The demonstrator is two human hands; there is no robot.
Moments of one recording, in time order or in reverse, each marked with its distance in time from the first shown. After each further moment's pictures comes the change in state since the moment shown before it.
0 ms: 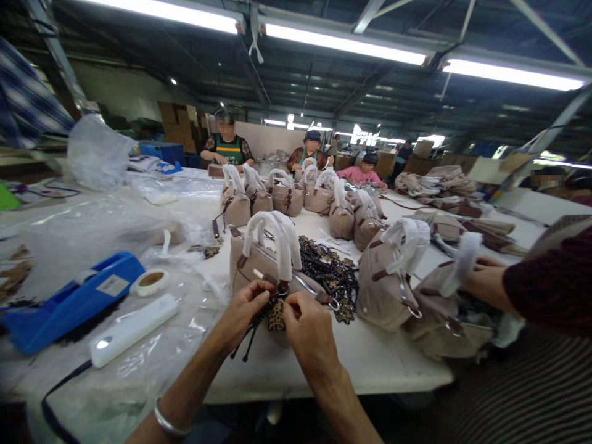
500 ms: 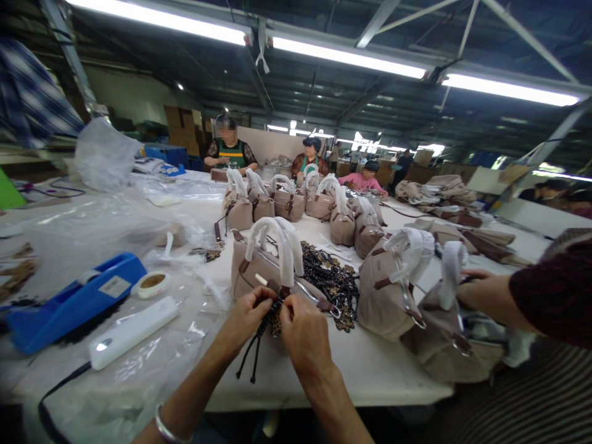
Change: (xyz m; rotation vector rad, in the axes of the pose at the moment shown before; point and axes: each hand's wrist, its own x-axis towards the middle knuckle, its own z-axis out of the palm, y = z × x) left_hand 0.000 0.007 0.004 0.471 0.095 0.113; right_hand 0.007 -0.003 0.011 -0.158 -0.007 -0.100
